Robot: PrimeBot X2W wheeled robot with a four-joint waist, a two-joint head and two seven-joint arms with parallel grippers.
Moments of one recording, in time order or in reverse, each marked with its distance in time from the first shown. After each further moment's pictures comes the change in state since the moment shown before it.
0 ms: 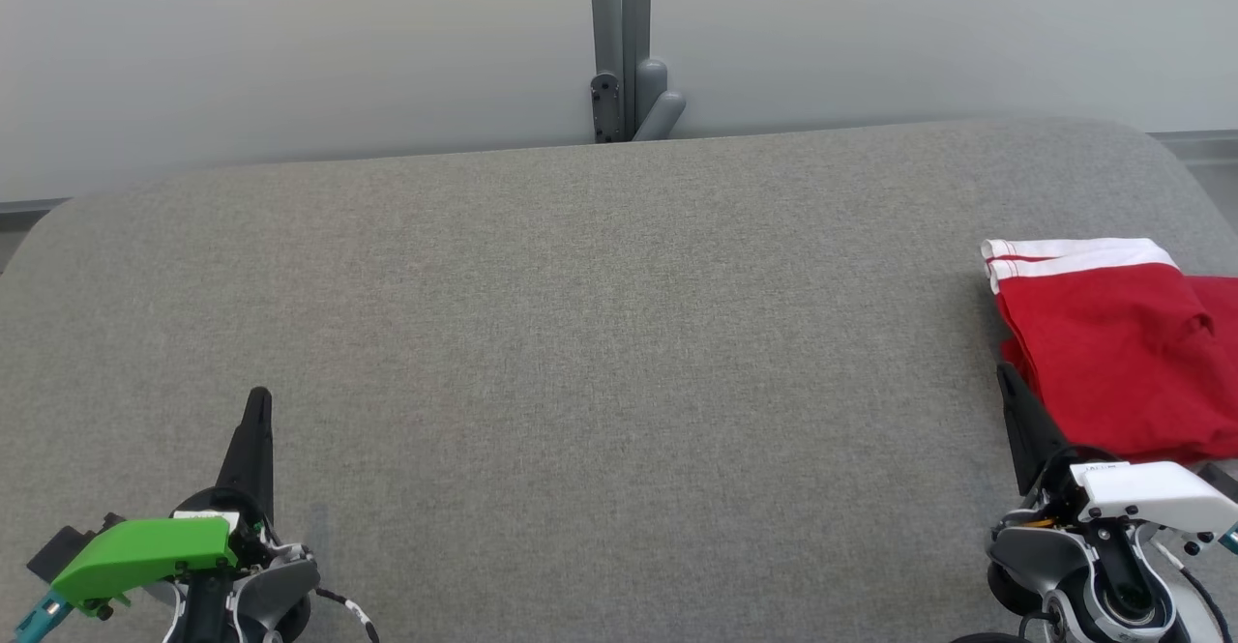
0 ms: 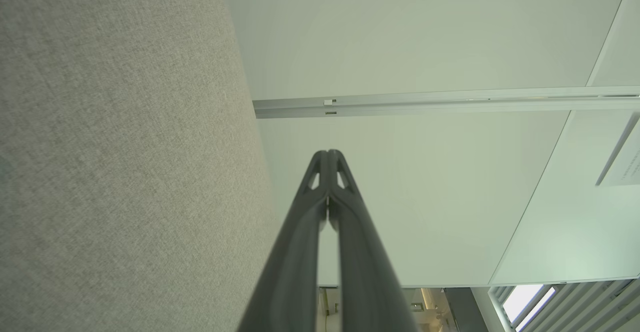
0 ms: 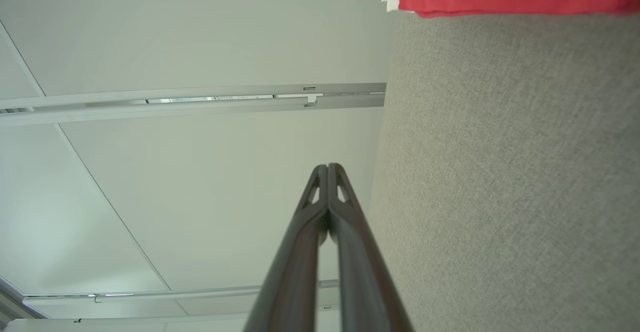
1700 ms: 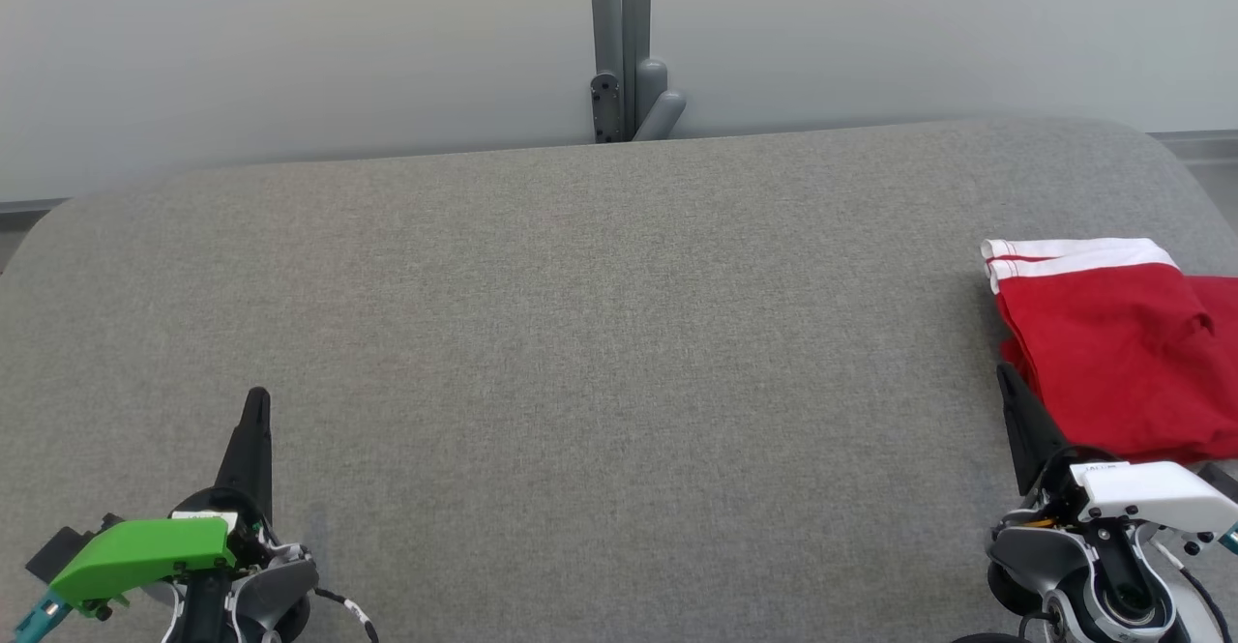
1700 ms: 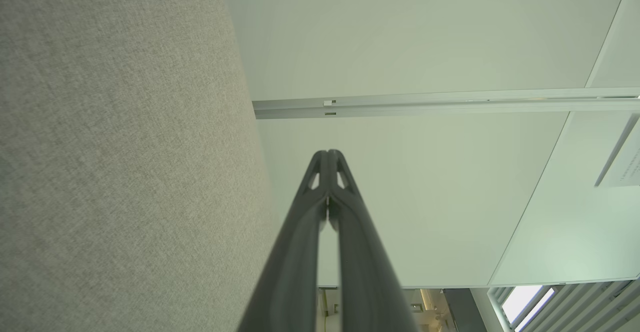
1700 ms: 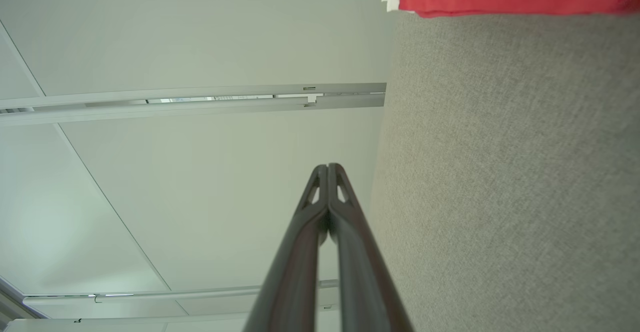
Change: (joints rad) left arm 0.000 -0.004 0.009 0.000 0.003 0.000 0.005; right arm 0.000 0.000 0.000 0.000 0.000 0.000 0.000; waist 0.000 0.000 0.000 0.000
